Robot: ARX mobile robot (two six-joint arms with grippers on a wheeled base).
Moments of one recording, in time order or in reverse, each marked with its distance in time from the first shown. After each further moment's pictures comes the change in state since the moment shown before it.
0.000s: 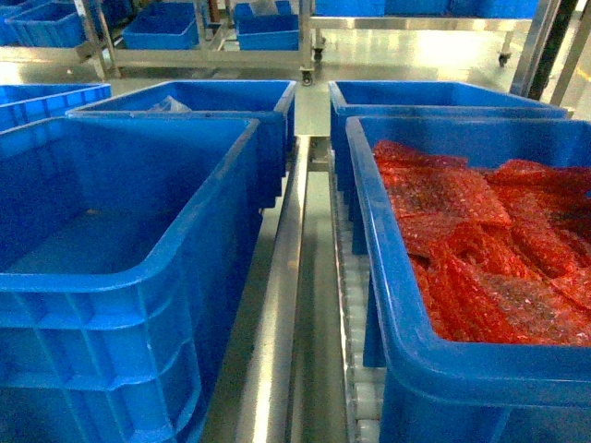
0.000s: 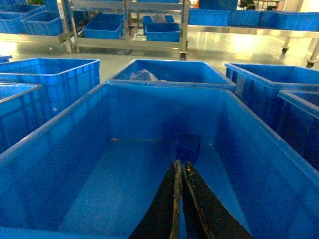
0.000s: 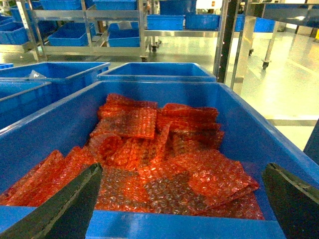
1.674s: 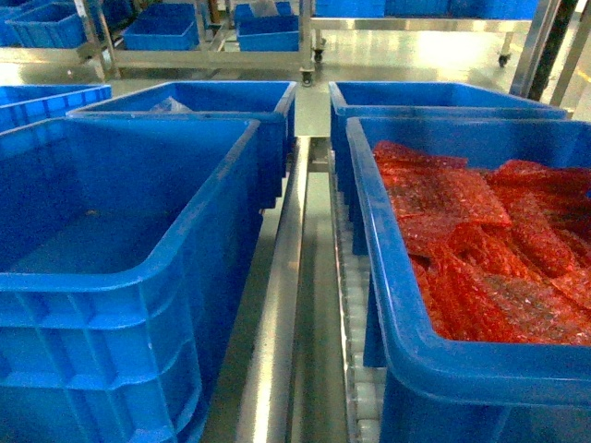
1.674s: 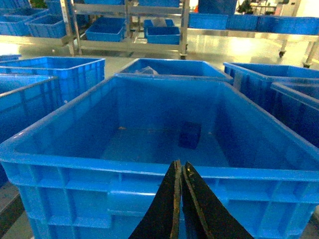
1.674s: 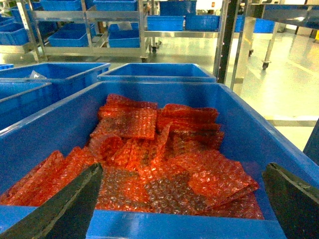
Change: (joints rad) left arm 0.091 -0.807 -0.083 -0.723 0.093 0.003; right arm 0.000 0.000 0.000 0.002 0.000 0.000
